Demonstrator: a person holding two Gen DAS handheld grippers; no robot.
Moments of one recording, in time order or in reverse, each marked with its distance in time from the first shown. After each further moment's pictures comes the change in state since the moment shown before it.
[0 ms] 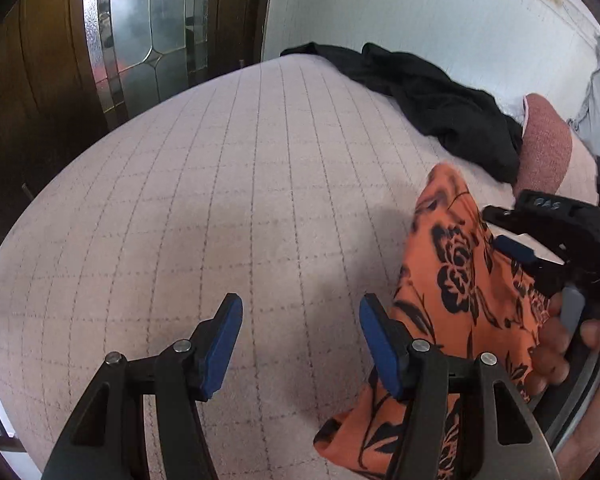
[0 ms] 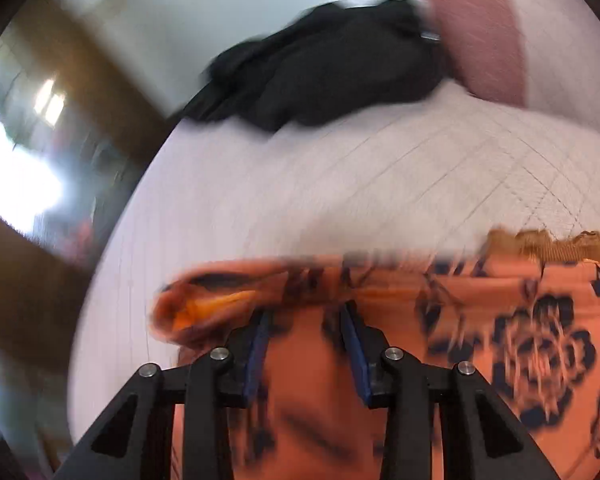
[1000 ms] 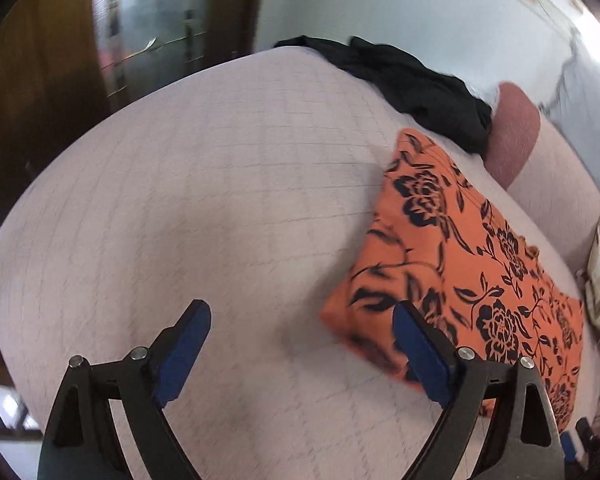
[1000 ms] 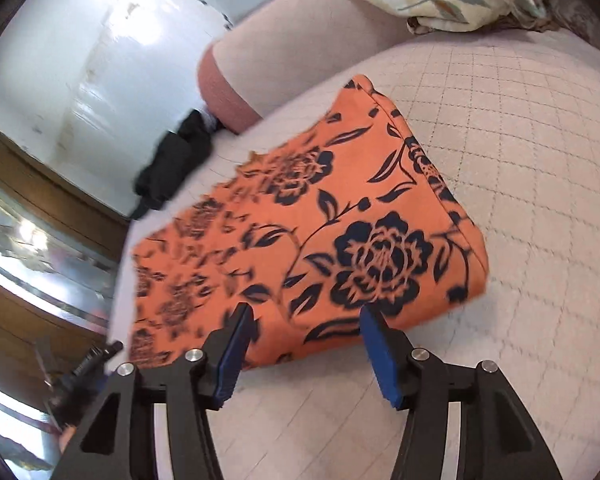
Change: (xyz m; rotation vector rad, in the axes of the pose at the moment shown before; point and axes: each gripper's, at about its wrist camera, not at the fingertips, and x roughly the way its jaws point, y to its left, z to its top) left arm -0.055 0.033 -0.057 -0.019 0.035 -0.066; right arm -0.282 -0.223 -0.201 0.333 -0.200 0.003
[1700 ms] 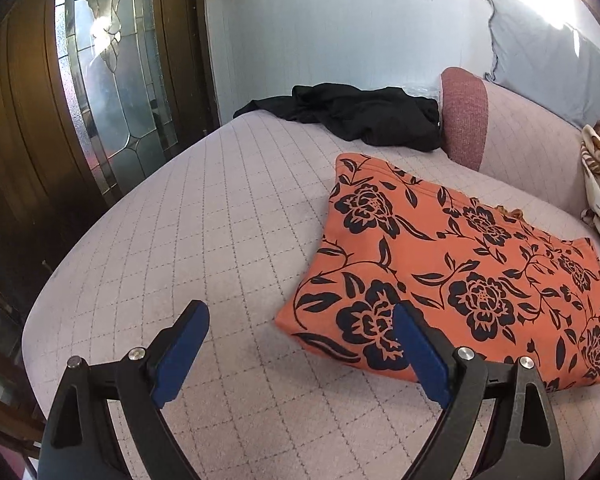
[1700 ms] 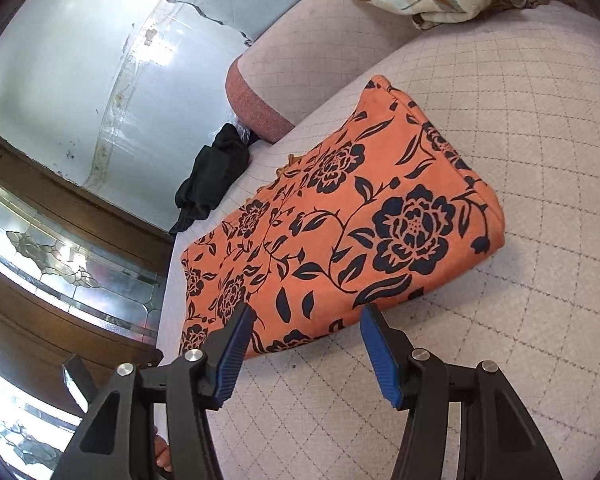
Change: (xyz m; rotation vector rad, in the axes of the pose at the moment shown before) left arm -0.029 -0.070 -0.023 0.309 -0.223 0.088; right arm -0.015 0.009 -0.018 0.069 -0.028 0.142
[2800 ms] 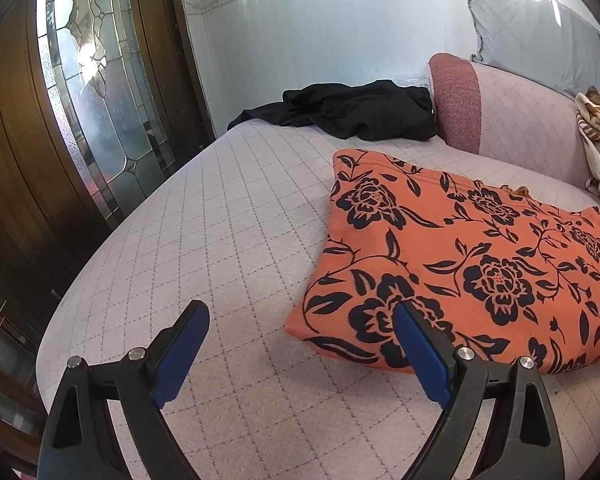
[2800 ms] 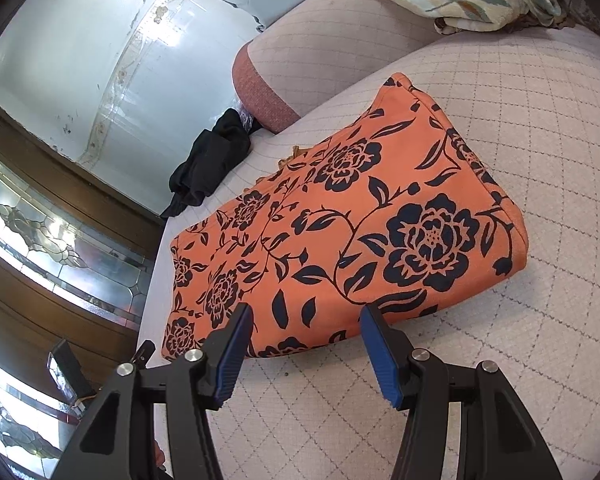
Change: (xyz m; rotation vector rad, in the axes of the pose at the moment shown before) left arm 0.005 -0.003 -0.008 0.108 -0.029 0.036; right arm 0.019 0.014 0.002 -0.092 0.019 -0.052
